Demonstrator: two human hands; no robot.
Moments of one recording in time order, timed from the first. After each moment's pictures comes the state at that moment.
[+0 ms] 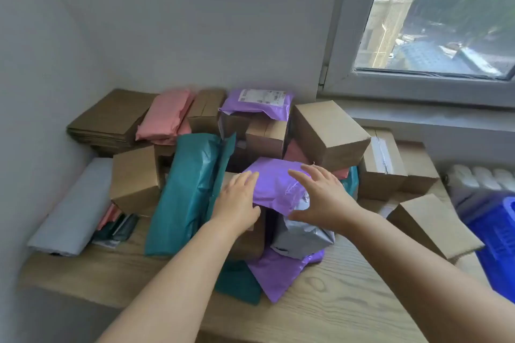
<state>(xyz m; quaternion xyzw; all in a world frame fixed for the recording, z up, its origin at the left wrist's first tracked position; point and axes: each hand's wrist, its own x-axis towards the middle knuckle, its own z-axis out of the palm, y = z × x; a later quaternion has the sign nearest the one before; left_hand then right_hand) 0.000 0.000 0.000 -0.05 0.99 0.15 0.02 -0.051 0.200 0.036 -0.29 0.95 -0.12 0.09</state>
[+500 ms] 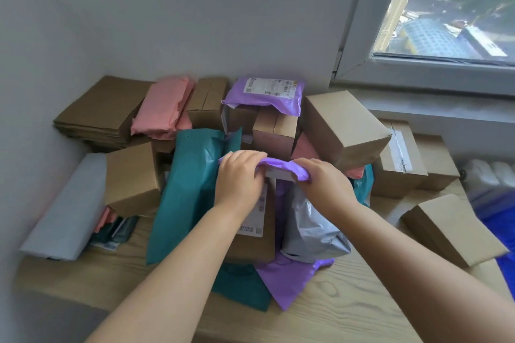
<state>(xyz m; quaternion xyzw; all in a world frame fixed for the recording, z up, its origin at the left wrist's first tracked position) -0.047 -0.028 0.001 -0.03 0.95 0.23 -0.21 -0.085 0.153 0.023 -0.21 0.95 -0.24 0.01</state>
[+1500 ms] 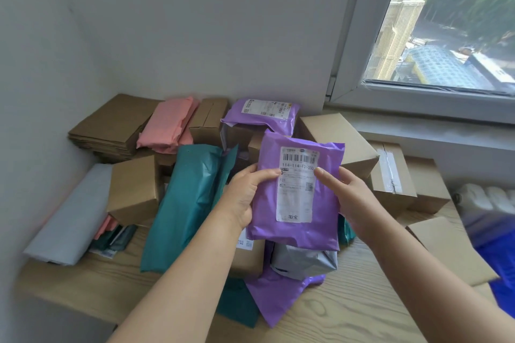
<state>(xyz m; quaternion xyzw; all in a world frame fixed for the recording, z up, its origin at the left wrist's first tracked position) -0.044 0.016 0.058 -0.23 0.52 0.82 0.03 -0.090 0.211 0.053 -0.01 0.68 -0.70 0.21</state>
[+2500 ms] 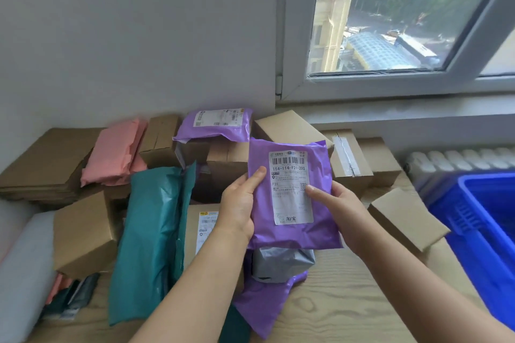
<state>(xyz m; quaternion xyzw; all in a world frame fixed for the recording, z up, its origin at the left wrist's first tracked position) -0.073 0.065 0.043 -0.22 0.51 0.83 0.02 -0.070 0.250 0.039 0.11 0.62 -0.76 0.16</state>
